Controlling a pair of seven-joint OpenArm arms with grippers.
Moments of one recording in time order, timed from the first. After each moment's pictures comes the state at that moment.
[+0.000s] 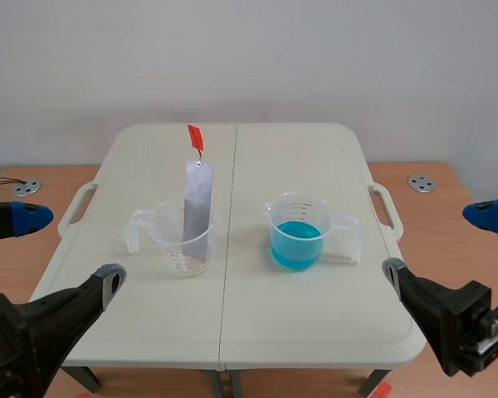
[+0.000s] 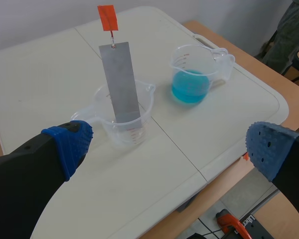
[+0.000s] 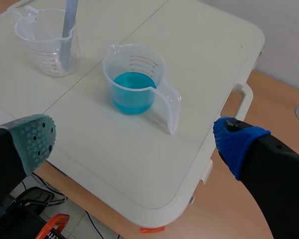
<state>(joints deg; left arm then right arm) 47.8 -32.4 -8.5 118.6 -21.2 -26.5 -6.2 -46.0 30.8 12.5 115.4 16.4 24.7 3.9</state>
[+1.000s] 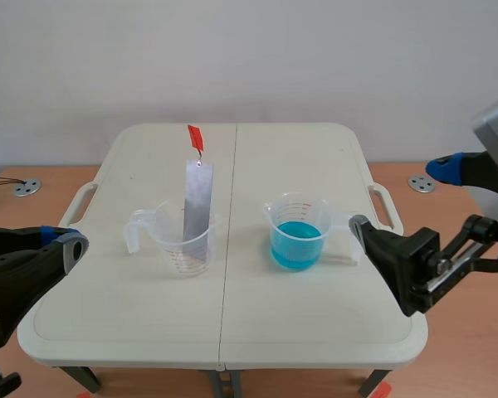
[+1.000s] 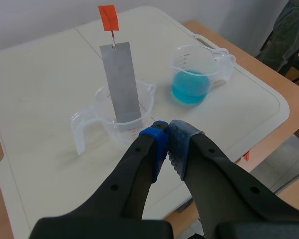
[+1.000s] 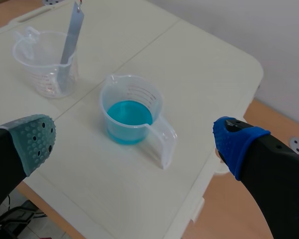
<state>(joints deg) 47.8 -32.4 -8.5 118.6 -21.2 -26.4 -6.3 -31.9 30.8 5.2 115.2 14.9 25.3 -3.3</state>
